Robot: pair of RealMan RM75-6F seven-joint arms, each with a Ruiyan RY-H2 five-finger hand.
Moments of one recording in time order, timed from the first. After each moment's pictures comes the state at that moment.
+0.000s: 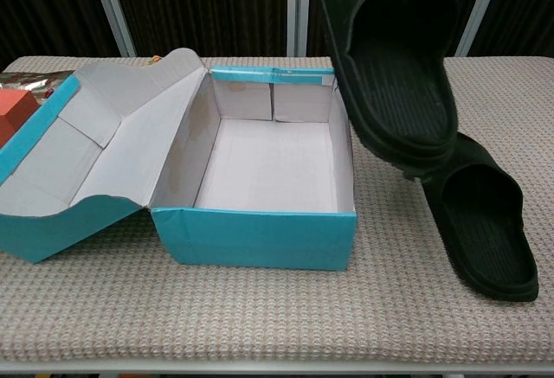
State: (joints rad) left arm -0.23 -1.18 0.03 -1.44 1.62 1.40 -0.18; right arm 0.91 -1.05 0.17 -1.94 -0.99 1.02 0.00
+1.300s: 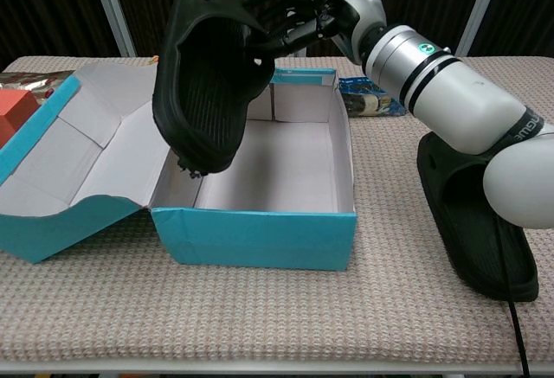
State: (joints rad) left arm -0.21 -1.18 0.01 -1.33 1.60 1.43 -0.28; right arm 0.94 -1.89 0.30 -0.99 -1.36 1.03 0.84
